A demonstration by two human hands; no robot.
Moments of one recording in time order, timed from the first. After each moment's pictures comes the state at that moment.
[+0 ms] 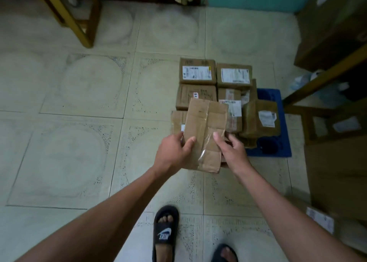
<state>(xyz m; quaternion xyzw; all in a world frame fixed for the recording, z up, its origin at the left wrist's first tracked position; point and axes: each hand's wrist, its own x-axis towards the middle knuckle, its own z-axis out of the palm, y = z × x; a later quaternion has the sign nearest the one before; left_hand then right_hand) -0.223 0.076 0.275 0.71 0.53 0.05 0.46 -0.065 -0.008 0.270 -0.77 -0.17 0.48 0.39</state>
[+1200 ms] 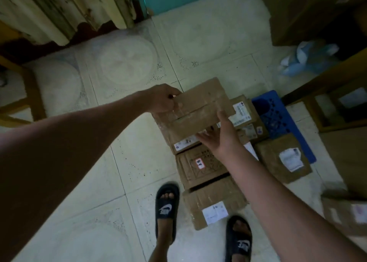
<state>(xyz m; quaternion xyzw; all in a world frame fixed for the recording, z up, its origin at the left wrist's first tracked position) 0.014 0.504 0.298 0.87 0.24 -0.28 0.34 0.056 0.305 0.257 -0.50 0.32 0.45 0.66</state>
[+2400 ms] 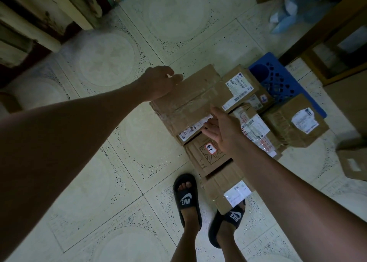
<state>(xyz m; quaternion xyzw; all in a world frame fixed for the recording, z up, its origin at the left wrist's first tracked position) 0.036 0.519 0.255 0.89 0.23 -0.22 0.32 0.031 0.302 0.228 -0.59 0.35 0.40 0.61</state>
